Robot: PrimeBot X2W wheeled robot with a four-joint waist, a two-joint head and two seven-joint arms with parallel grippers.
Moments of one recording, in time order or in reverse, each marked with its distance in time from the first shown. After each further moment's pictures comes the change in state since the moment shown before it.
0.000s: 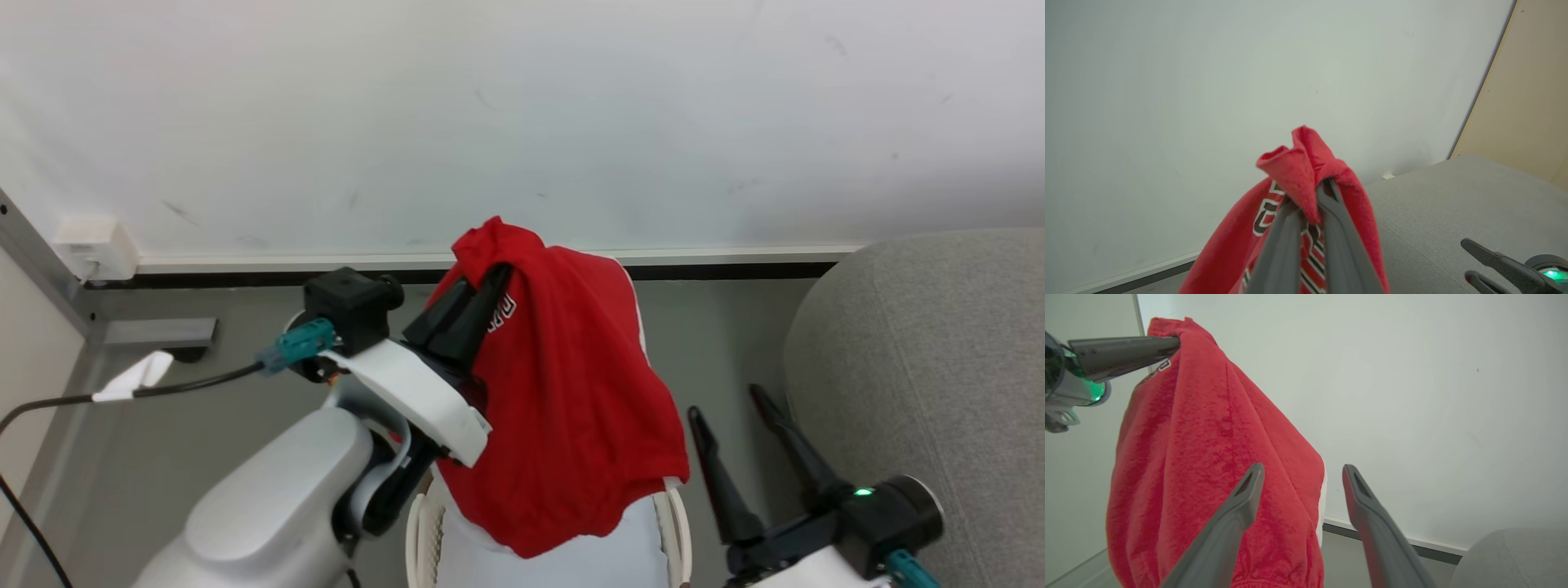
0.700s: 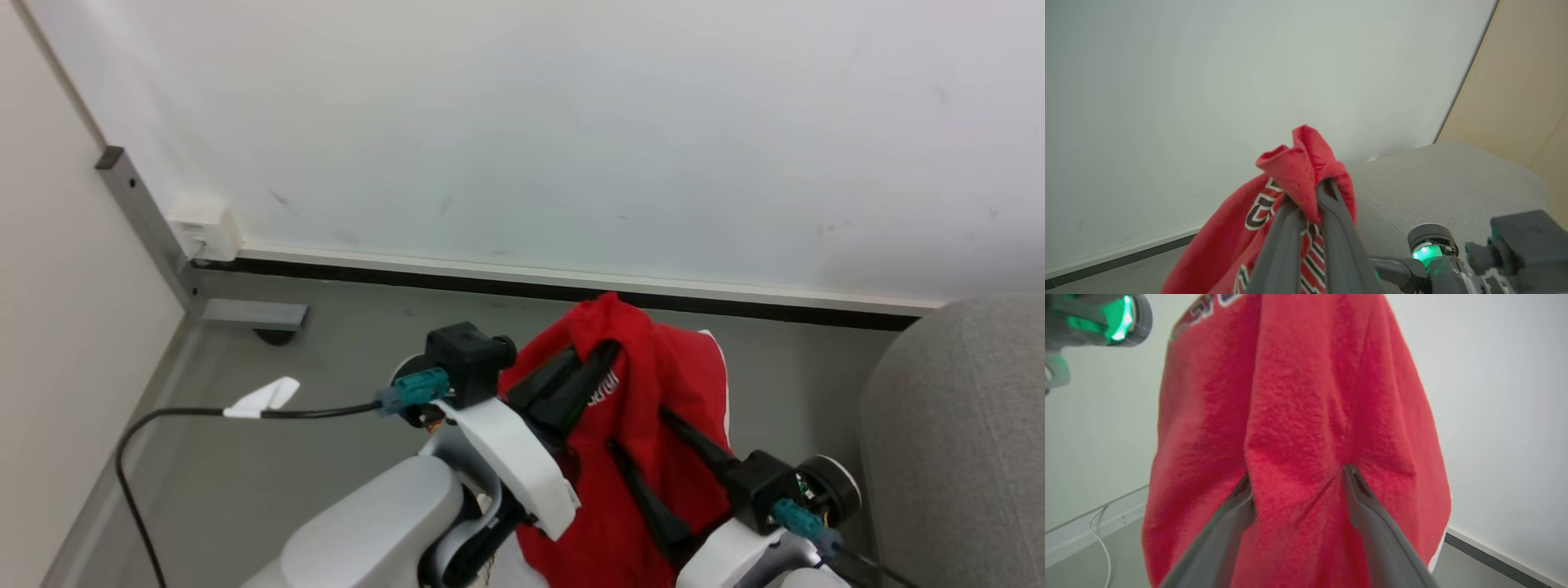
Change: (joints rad) left arm 0.014 -0.119 -0.122 0.036 0.008 -0.043 0.017; right arm -0.174 -0.021 0.251 0.207 0.038 0.000 0.131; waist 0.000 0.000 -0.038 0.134
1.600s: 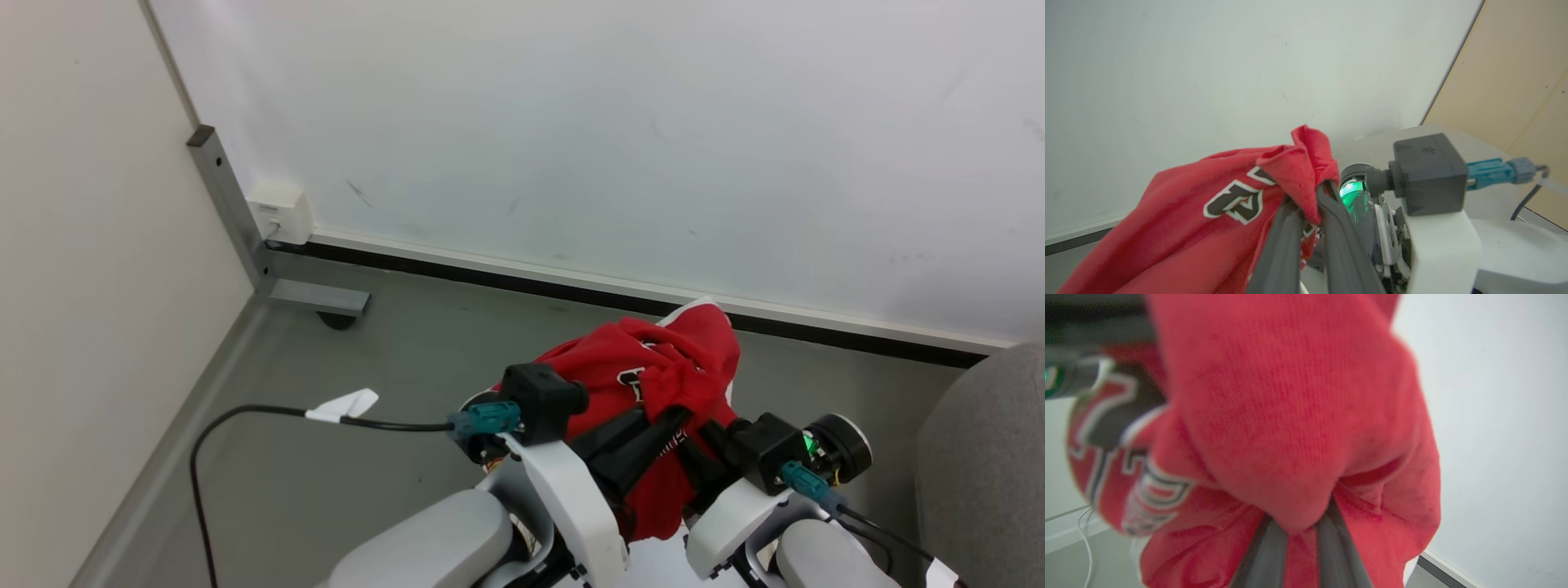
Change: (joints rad) left arm 0.010 -0.072 -0.096 0.004 -0.016 -0.056 0.070; right arm -0.164 0.002 0.008 0.271 -0.008 0.000 -0.126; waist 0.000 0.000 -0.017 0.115
